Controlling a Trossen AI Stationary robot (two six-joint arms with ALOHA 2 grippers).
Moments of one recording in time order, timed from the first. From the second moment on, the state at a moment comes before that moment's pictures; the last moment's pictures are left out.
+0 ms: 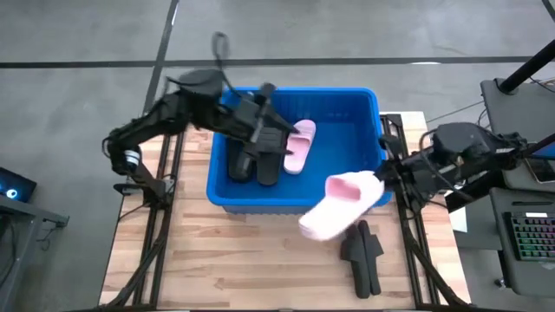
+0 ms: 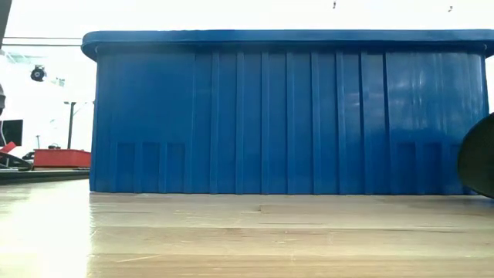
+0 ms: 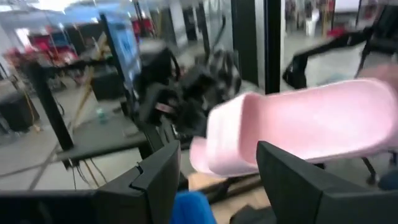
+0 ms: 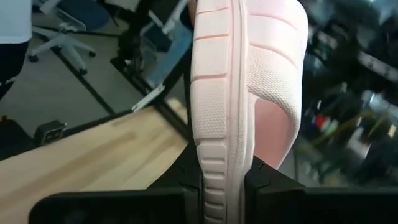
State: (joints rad) left arm 0.07 1.64 2.25 -0.63 0.35 0.18; right arm 0.26 0.88 1.30 -0.60 -0.15 -0.67
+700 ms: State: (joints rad) left arm 0.06 1.84 2.25 -0.71 0.44 0.32; right arm 0.17 0.89 1.29 -0.76 -0.16 -0.51
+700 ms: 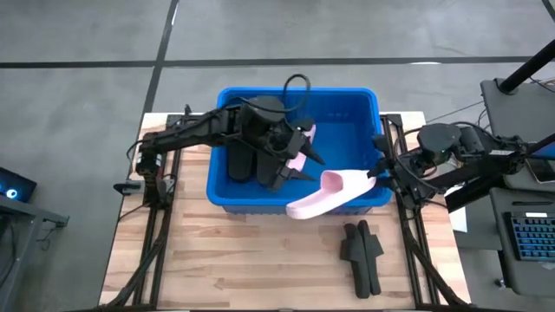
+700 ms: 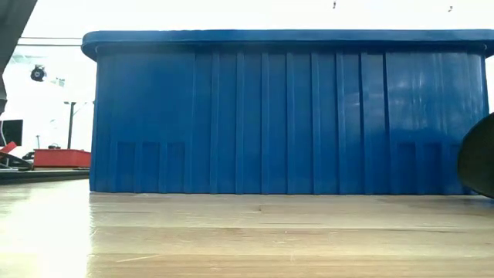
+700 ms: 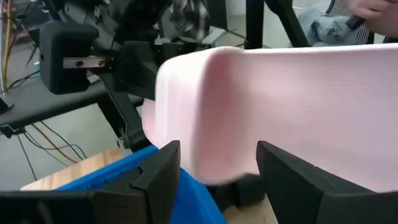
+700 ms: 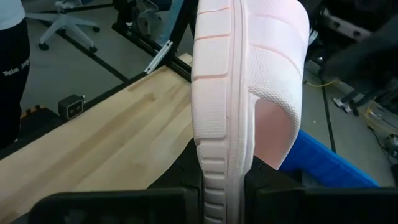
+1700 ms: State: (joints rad) left arm 0.07 1.95 2.25 -0.59 0.32 0.44; right arm 0.17 0.91 1.29 -0.75 -0.14 -0.51
